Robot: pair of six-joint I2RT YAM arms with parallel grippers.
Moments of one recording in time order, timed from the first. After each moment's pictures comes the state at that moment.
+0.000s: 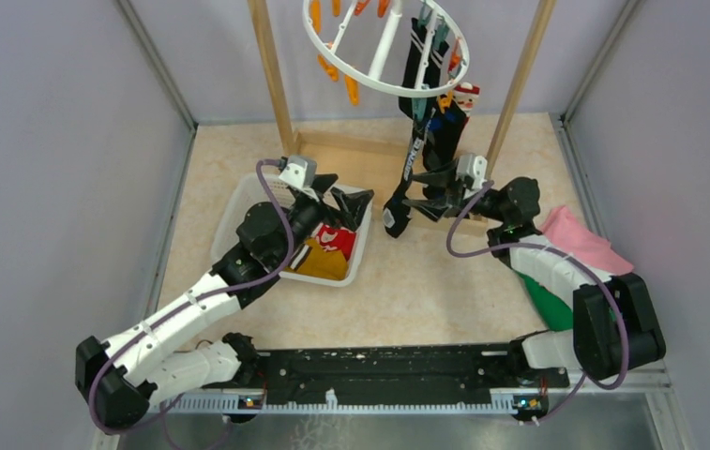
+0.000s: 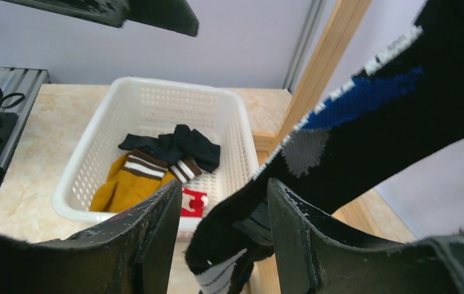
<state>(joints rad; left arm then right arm) -0.78 0.97 0.82 0.26 -0.12 -0.25 0.28 1.33 0.67 1.00 -1.02 0.06</state>
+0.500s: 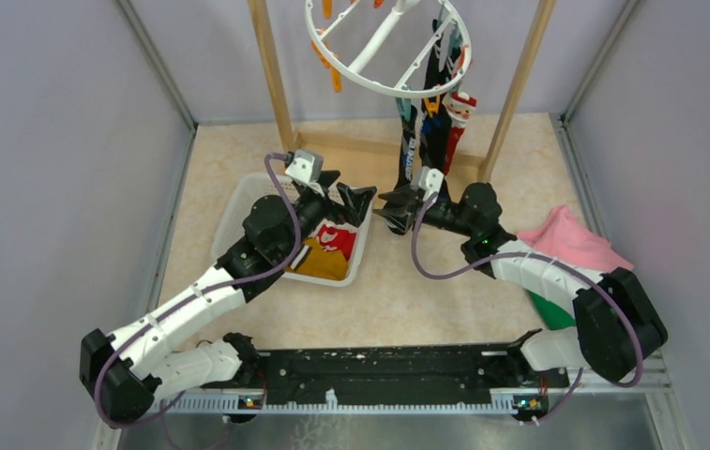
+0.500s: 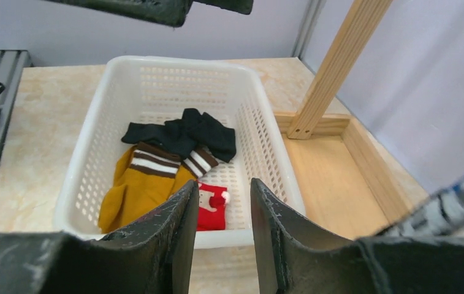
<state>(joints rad) -0.77 1.01 0.85 0.26 -0.12 -0.23 0.56 1.32 0.69 0.74 -0.70 -0.13</state>
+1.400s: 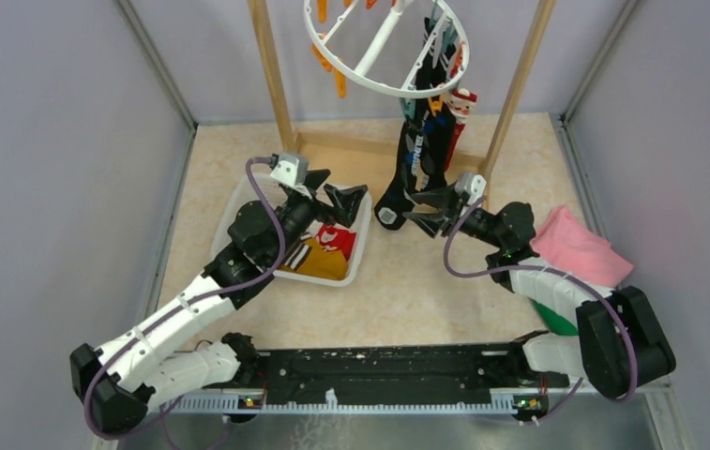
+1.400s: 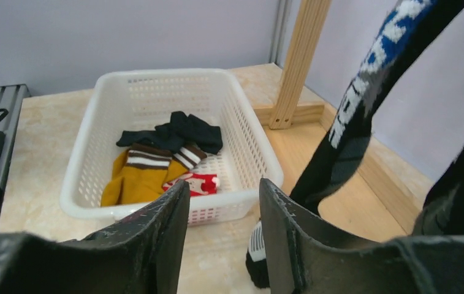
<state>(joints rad) -0.77 0.94 0.85 0.22 -0.14 -0.23 0.41 1.24 0.51 0.96 -0.76 0.05</state>
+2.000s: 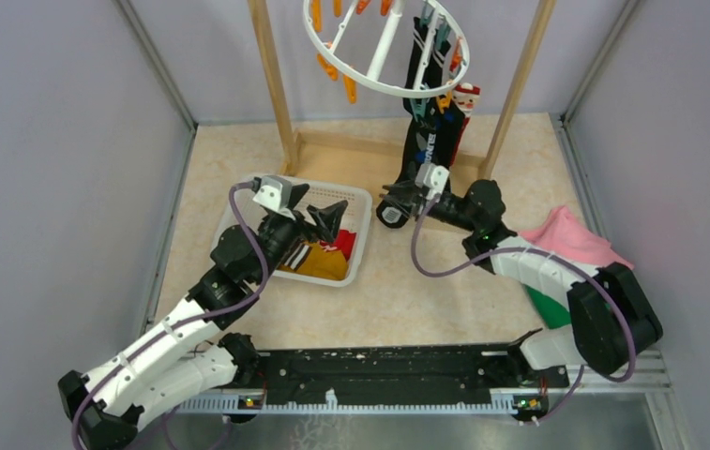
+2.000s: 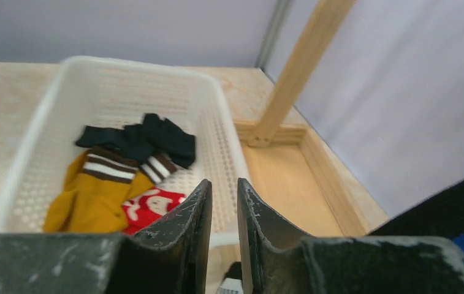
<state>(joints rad) -0.77 0.77 0.72 0.19 -0.20 -0.16 0.52 1.33 0.68 0.85 -0.73 -0.19</state>
